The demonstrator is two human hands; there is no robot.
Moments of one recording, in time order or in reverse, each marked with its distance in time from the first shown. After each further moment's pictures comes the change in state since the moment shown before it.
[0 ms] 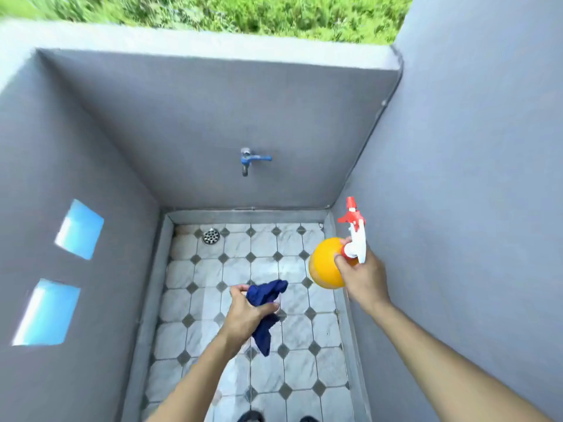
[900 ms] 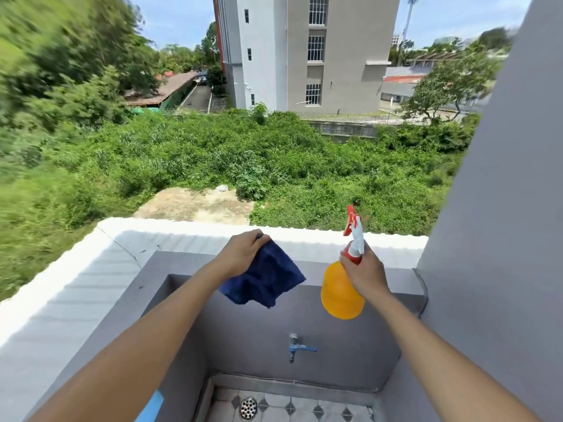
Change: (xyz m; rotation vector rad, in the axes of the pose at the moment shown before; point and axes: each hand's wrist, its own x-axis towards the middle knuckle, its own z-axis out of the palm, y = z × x) left_hand -0.036 0.527 -0.143 0.808 0.359 0.705; right_hand 0.214 -0.381 -0.067 0.177 -0.052 -0.373
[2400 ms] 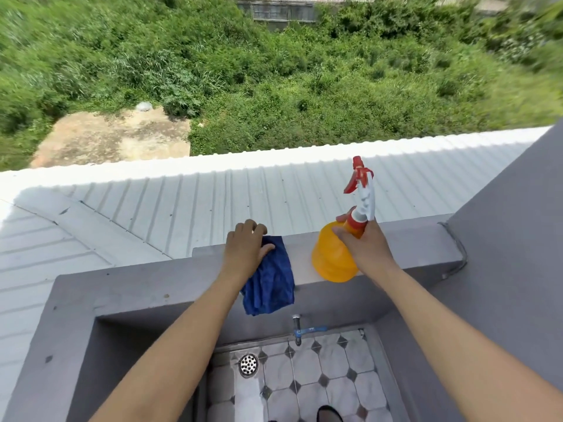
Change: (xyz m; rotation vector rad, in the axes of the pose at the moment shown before) left_hand 0.242 -0.190 0.153 0.460 -0.096 0.199; right_hand 0.154 0.075 0.126 0.066 0.013 0.365
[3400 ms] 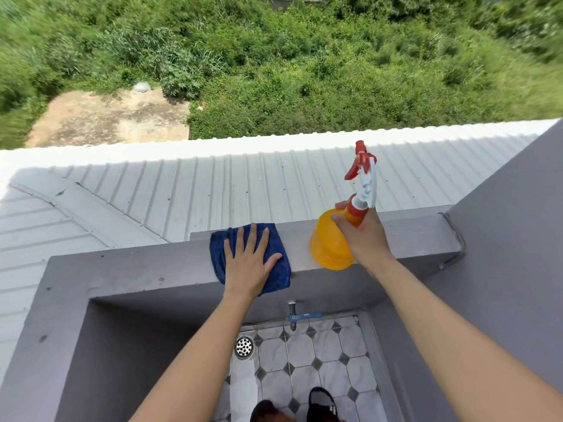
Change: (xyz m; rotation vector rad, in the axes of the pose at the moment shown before) left_hand -0.051 0.013 0.049 0.045 -0.127 -0.094; right_hand -0.001 0.005 0.004 0.014 0.036 -0.030
